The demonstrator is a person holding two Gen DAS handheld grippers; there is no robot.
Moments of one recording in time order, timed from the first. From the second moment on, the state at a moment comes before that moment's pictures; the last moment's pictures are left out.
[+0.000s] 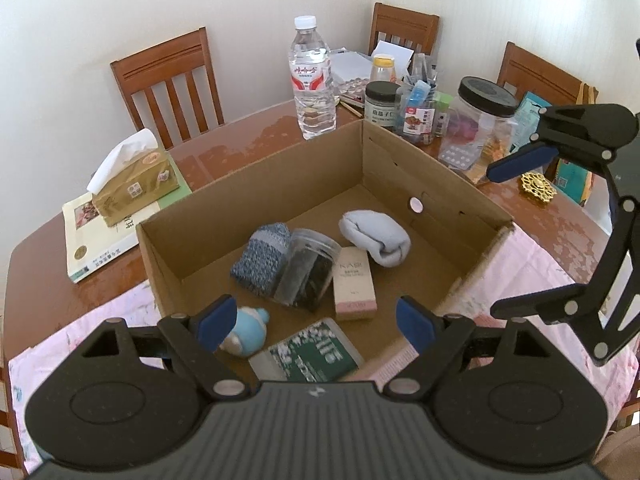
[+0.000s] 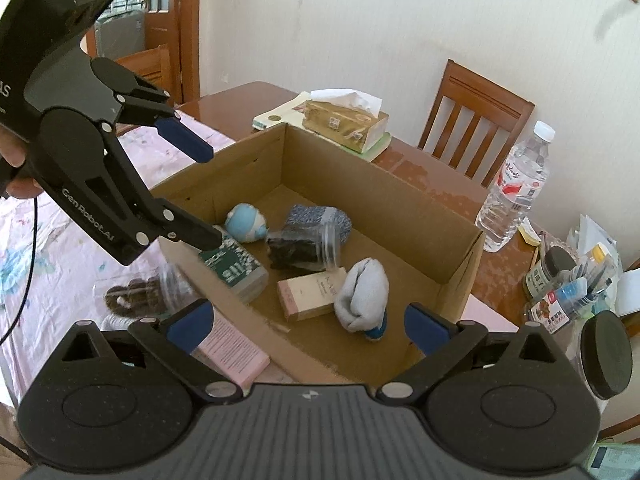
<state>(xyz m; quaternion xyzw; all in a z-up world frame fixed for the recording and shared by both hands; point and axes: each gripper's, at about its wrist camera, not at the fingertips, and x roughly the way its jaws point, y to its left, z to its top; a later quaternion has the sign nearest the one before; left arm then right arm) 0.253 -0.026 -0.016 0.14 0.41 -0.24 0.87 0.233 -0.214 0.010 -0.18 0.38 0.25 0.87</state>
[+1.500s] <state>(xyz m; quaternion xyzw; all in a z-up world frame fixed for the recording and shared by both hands) 0.153 -0.033 -0.084 0.10 0.47 -0.11 0.87 0.140 -0.212 -0.052 -0.09 0.45 0.20 0.87</state>
